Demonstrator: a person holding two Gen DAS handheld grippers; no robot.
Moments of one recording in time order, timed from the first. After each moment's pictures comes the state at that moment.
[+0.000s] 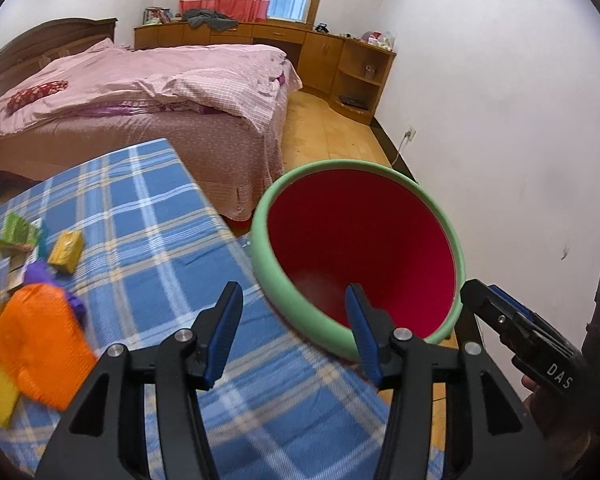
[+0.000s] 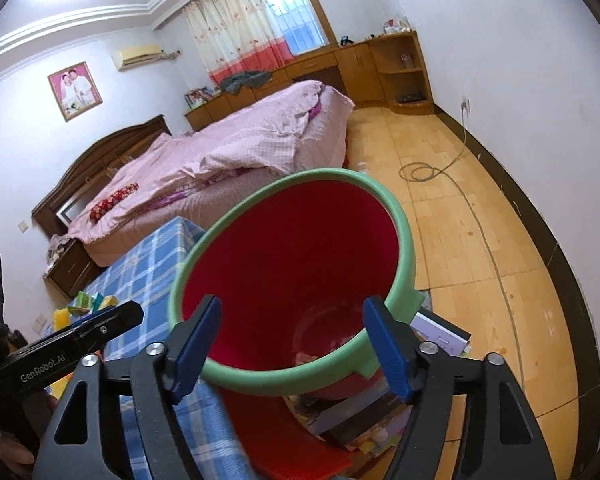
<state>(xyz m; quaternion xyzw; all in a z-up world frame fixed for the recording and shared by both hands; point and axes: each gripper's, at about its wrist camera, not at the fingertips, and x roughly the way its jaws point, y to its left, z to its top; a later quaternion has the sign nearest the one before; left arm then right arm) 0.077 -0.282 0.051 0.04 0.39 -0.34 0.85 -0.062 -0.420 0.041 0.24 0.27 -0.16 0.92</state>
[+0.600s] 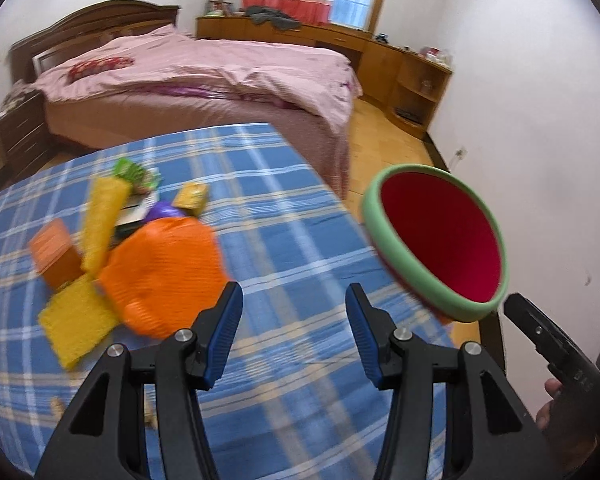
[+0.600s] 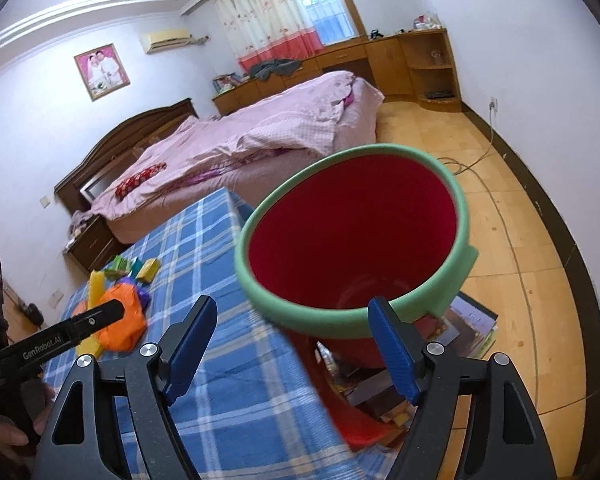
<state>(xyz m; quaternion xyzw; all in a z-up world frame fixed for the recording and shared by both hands) 0.073 -0.176 0.051 0.00 0.40 -0.25 0.88 -0.064 -0.364 0.045 0.22 0.29 -0.11 0.92</state>
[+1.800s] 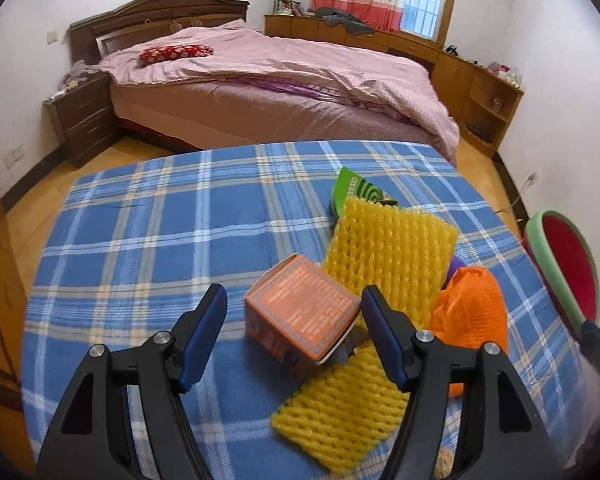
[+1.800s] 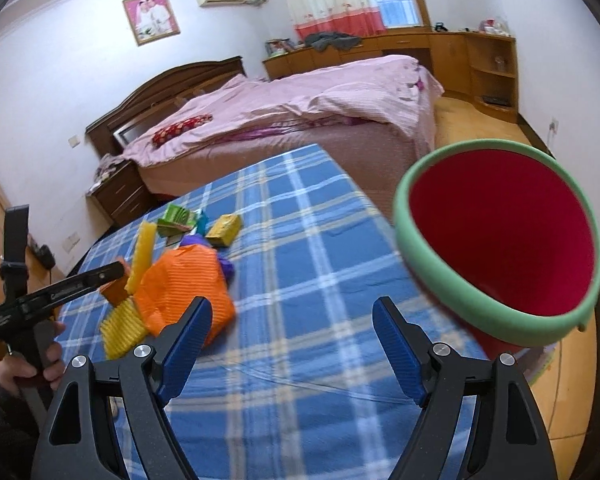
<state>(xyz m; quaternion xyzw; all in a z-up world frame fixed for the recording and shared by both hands) 0.188 -0.022 0.018 0.00 0.41 -0.15 0.90 0.026 -0.253 0.037 0.16 0.34 -0.04 0.93</state>
